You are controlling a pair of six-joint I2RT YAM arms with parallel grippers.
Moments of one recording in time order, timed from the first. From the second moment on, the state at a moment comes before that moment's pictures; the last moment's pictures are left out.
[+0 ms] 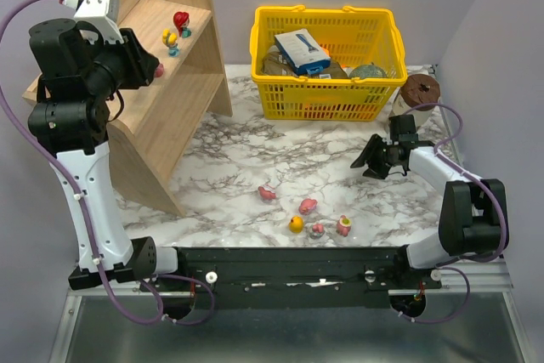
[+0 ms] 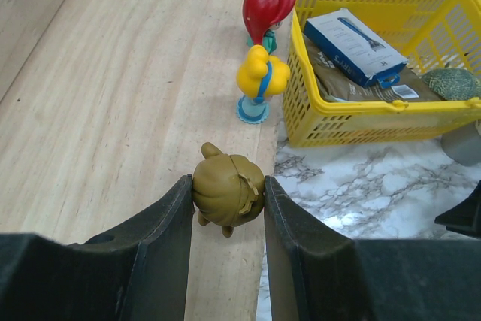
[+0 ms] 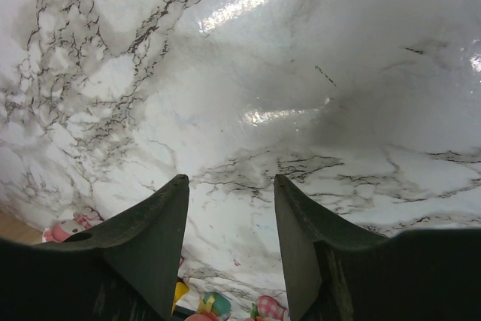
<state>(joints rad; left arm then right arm) 0.15 1.35 2.15 -1.05 0.36 -0.09 0.05 1.49 0.84 -0.41 -0.28 0.60</state>
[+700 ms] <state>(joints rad) 0.17 1.38 2.17 -1.06 0.40 -0.13 0.05 1.49 0.84 -0.41 -0.28 0.60</state>
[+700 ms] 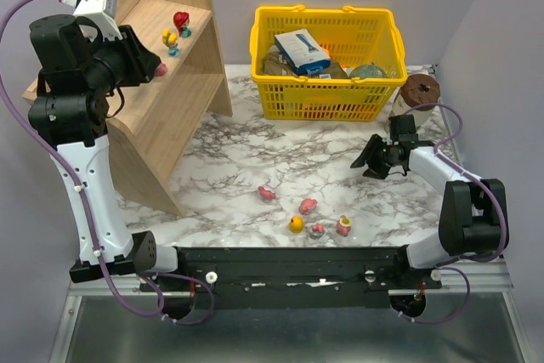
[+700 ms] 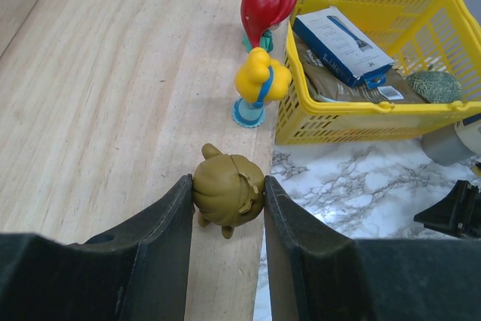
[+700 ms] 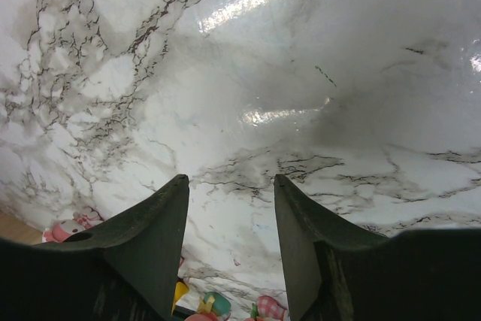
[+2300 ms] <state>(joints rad) 0.17 1.27 1.94 -0.88 0.37 -0.20 0.05 1.52 0.84 -0.41 -0.28 0.60</state>
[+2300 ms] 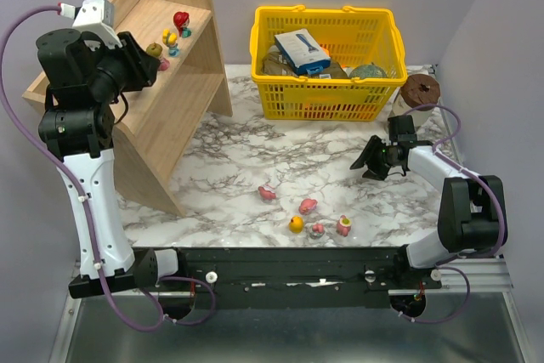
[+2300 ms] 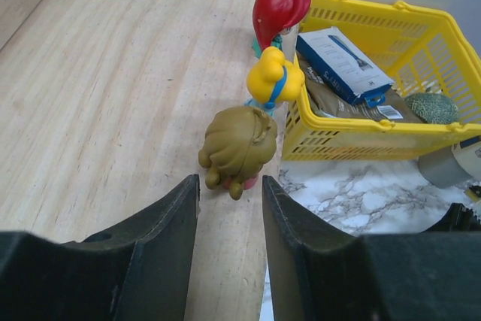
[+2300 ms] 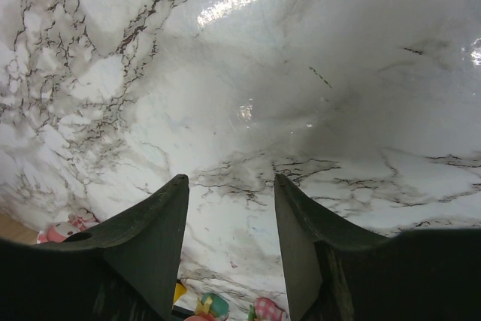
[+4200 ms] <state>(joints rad) 0.17 1.25 1.87 -0.86 0.35 -0.07 0.05 1.52 0.84 -0.41 -0.28 0.60</state>
